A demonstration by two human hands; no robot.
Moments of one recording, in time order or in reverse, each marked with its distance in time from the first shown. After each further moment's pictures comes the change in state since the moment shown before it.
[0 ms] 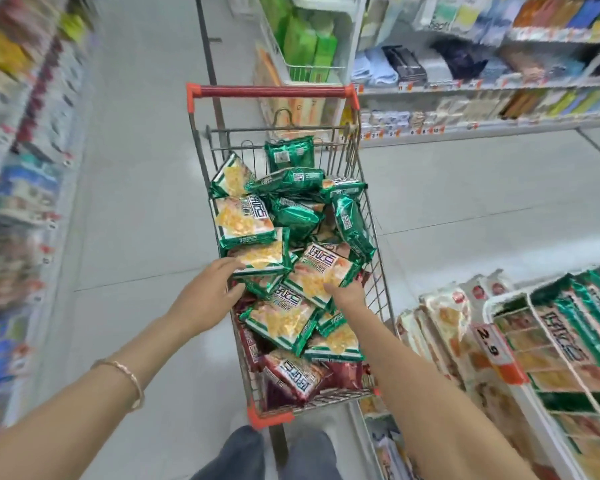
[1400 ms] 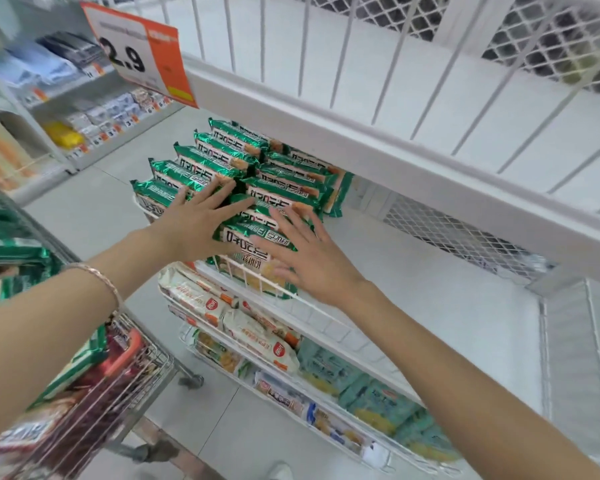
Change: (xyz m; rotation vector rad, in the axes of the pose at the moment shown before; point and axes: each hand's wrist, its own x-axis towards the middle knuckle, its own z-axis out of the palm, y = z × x) left_hand -0.009 0.461 0.261 0.818 -0.247 1.036; right_hand -0.135 0.330 -0.394 -0.901 0.547 -0.820
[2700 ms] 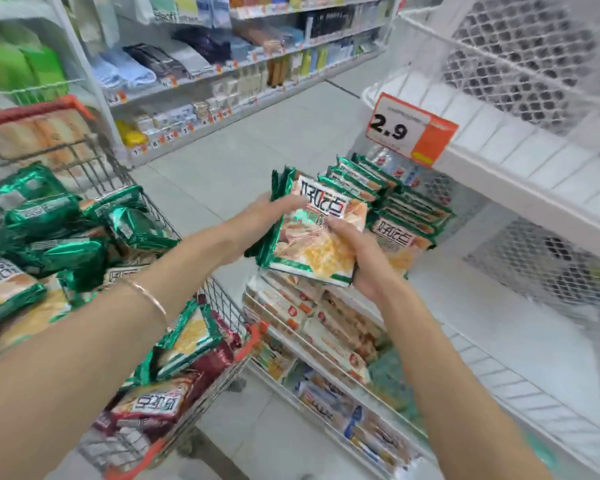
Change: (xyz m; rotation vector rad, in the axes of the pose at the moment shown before) left_hand -0.162 -0.112 -0.064 -1.491 0.024 -0.290; right_hand 0.140 -0.188 -0.073 1.672 0.177 0.887
